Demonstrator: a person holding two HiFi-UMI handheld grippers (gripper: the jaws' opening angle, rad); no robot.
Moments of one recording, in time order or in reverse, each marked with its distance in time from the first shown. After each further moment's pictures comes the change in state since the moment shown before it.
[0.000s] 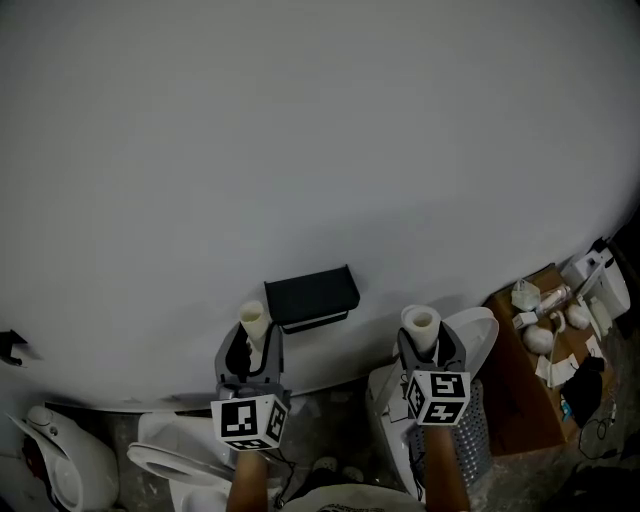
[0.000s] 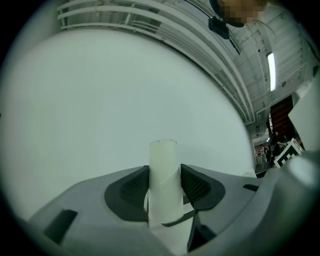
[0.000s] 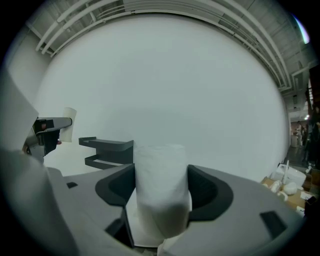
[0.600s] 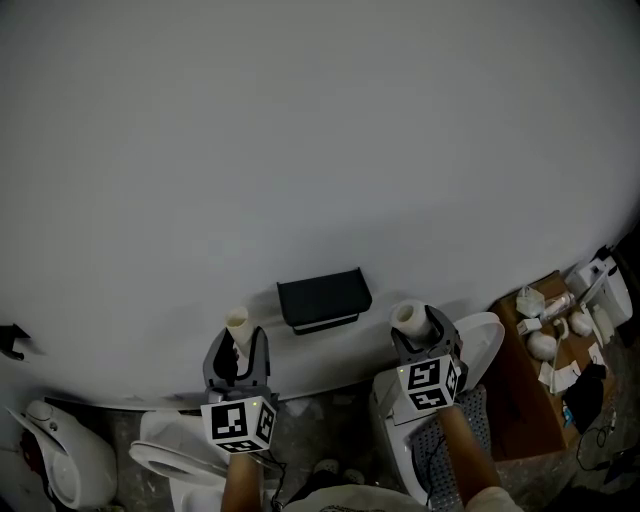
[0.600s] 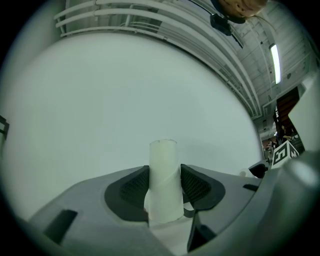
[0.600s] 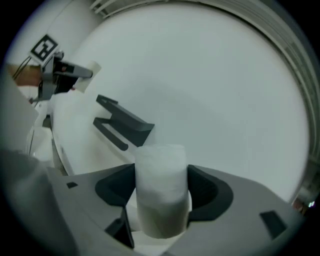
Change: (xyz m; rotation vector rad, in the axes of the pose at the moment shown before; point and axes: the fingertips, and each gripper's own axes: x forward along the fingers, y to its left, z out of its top) left arm -0.019 0.046 -0.001 0.027 0.024 0.087; right arm 0.044 0.036 -0.002 -0.565 0.077 0.116
